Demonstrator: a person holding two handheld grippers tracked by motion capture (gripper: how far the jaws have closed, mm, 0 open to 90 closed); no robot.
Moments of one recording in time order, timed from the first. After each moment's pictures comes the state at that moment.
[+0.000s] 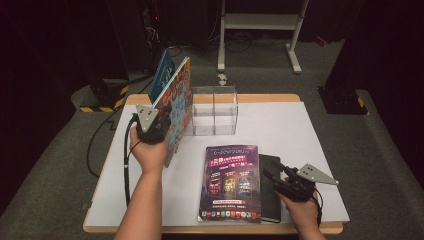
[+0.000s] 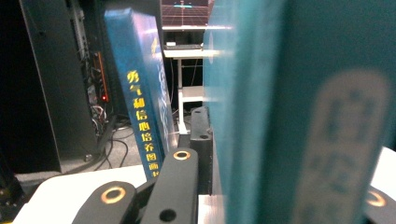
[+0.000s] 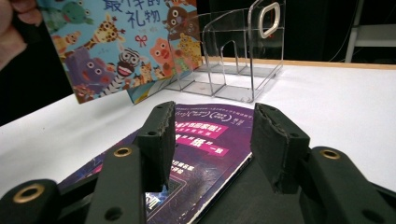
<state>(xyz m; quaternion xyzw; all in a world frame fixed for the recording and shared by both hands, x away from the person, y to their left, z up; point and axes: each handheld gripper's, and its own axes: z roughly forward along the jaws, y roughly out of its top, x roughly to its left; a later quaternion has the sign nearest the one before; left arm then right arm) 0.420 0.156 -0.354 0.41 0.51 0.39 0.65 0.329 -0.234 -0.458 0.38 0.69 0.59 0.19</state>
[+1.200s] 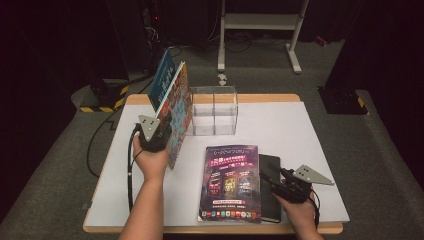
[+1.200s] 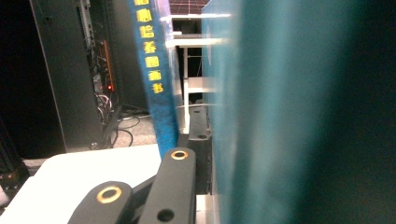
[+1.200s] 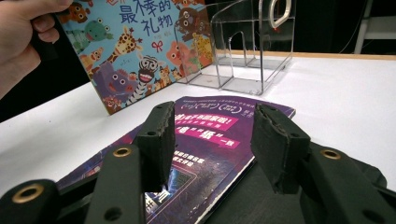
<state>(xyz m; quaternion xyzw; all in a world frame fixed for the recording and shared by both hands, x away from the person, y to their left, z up) 0.414 0.161 -0.387 0.42 0.52 0.39 0.63 0.328 -0.227 -0.463 0.38 0.70 0.58 0.18</state>
